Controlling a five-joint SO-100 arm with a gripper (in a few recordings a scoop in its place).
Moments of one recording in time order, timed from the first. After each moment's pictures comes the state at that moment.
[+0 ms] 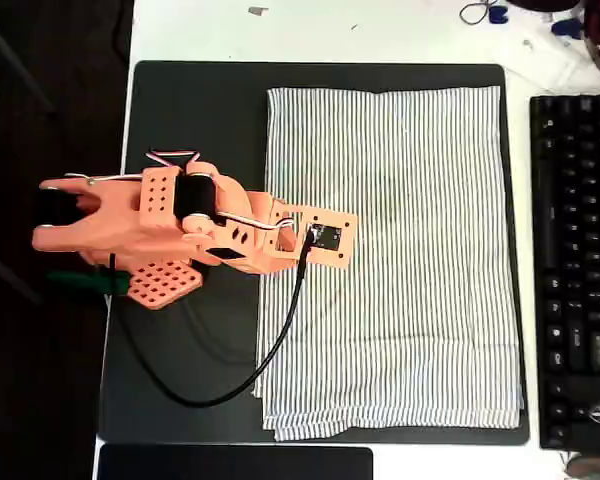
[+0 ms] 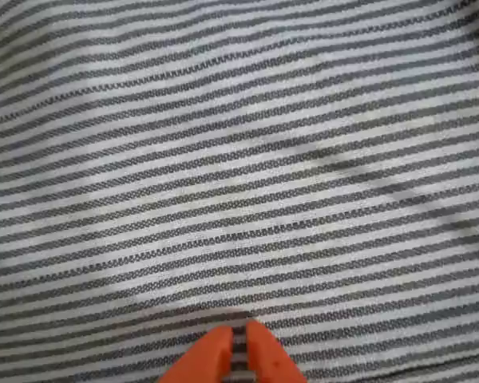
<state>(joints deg) 0.9 190.6 177.5 74.4 -79.3</state>
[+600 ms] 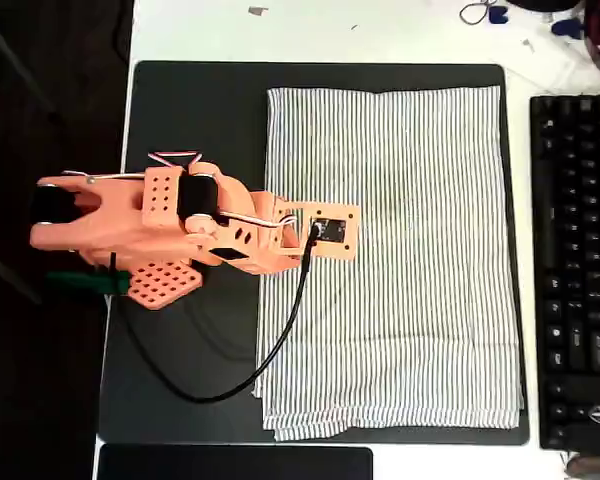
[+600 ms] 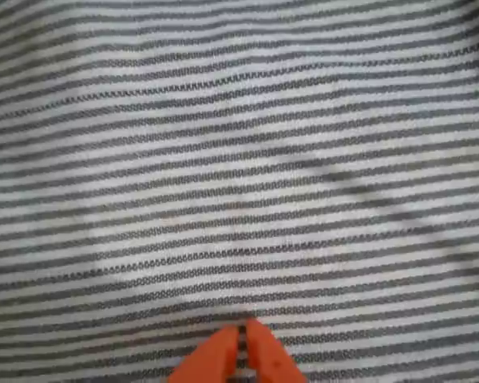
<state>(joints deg) 0.9 185.7 176.6 69.2 -84.2</state>
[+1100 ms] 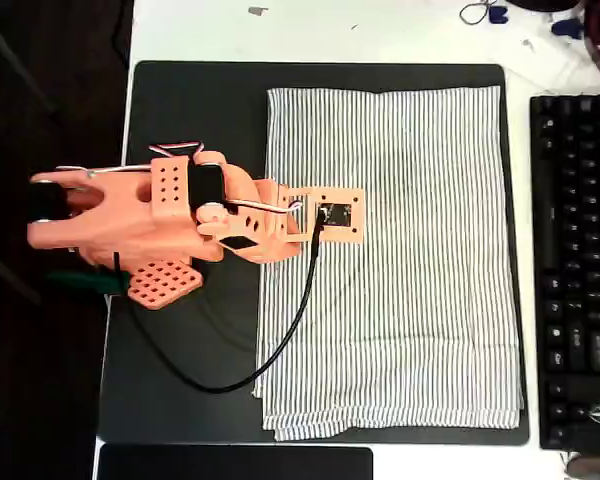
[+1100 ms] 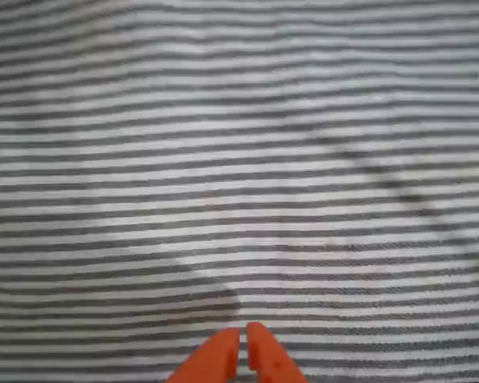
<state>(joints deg) -6.9 171.3 166.8 65.8 -82.5</state>
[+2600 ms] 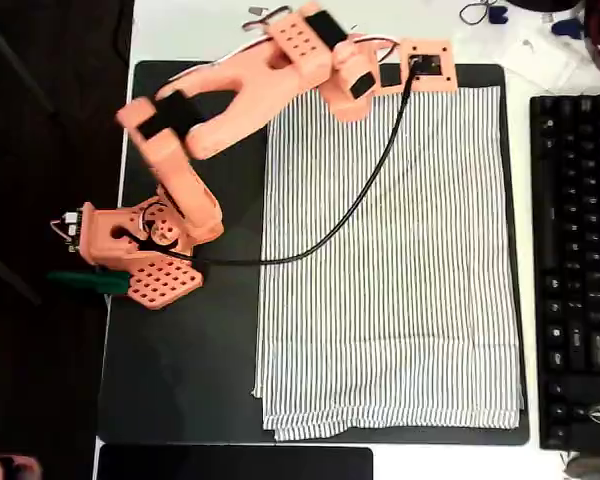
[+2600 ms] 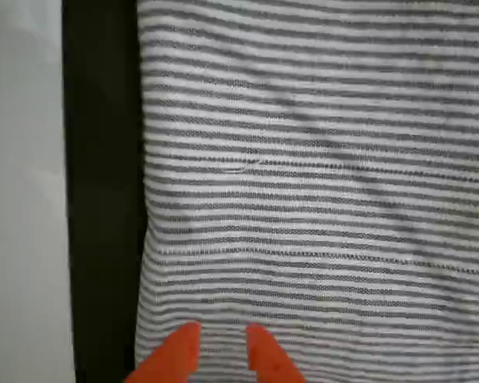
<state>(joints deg) -37.4 85.8 91.8 65.9 -57.6</state>
